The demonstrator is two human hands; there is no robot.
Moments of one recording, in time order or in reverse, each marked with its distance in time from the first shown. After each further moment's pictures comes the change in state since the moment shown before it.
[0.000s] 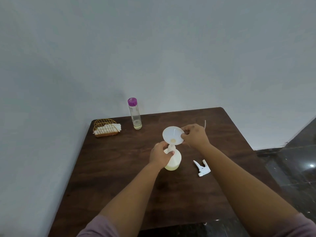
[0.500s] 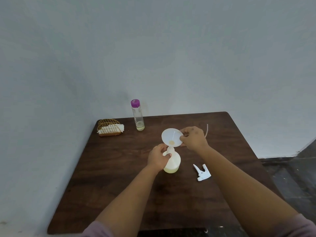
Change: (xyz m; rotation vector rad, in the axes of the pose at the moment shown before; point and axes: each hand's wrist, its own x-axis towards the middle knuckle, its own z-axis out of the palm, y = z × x) left_hand -0.005 0.000 0.005 -0.038 0.068 -0.027; right_hand 0.005 0.006 -0.005 0.024 -0.061 -0.045
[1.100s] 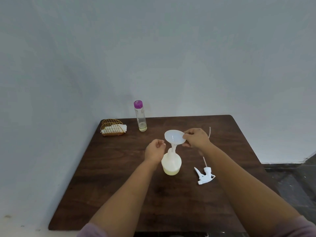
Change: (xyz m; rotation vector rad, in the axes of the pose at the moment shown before) left_hand 0.004 0.022 -0.018 -0.264 0.157 -0.149; right_hand 0.012 0.001 -0.009 0.424 -0.124 0.263
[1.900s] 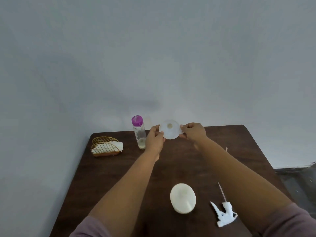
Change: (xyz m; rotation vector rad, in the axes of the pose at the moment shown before) left_hand 0.174 0.066 -0.001 -0.412 -0.065 -0.006; right_hand 0.164 -0.053 0.046 0.179 0.119 0.081
